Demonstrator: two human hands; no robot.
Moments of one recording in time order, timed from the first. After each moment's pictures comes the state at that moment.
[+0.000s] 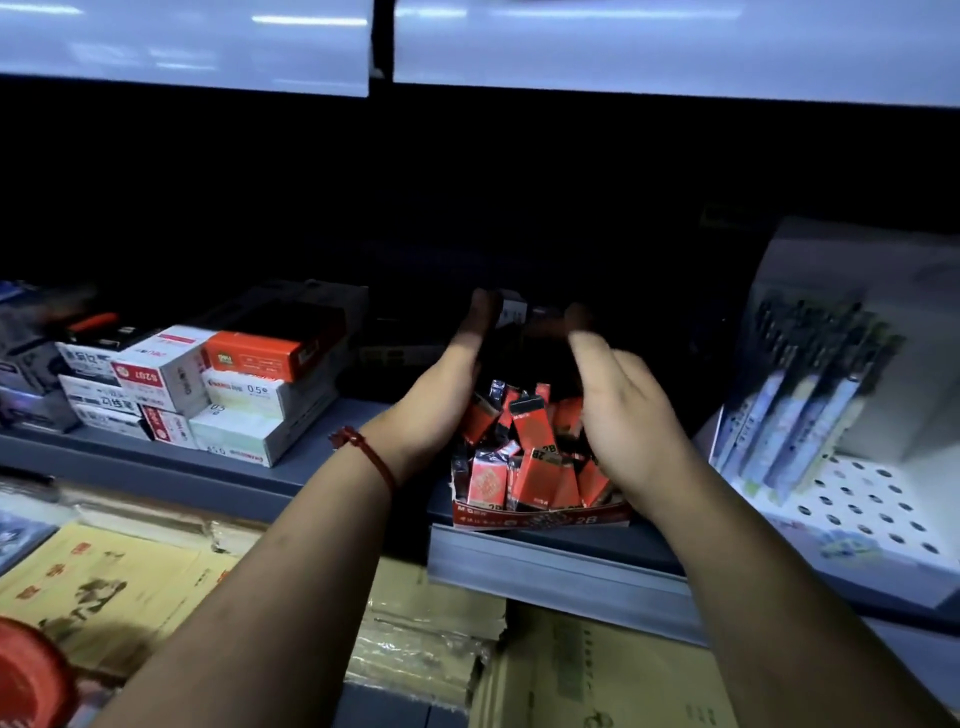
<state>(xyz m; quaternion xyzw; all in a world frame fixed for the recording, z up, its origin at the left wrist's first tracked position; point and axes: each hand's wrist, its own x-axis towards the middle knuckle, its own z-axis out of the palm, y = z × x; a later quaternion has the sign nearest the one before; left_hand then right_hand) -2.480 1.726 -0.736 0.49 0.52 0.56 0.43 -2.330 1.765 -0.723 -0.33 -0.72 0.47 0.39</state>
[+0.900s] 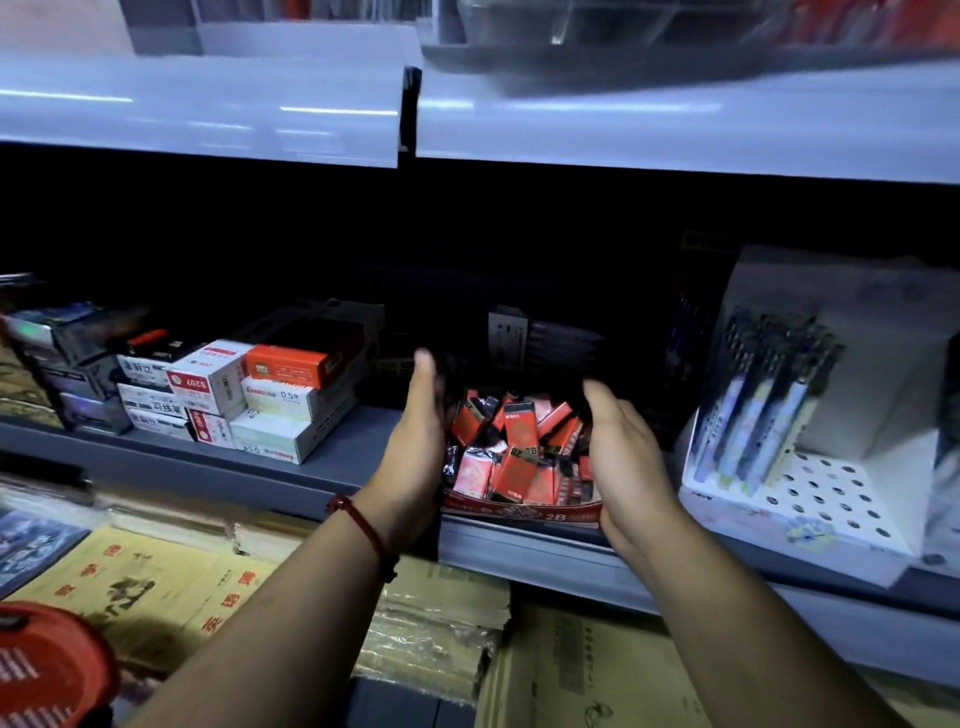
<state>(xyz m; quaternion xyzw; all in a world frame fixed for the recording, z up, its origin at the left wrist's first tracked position) -2.471 1.690 -0.757 0.33 0.54 0.65 0.42 -2.321 1.756 -0.751 -0.43 -0.54 0.57 0.44</state>
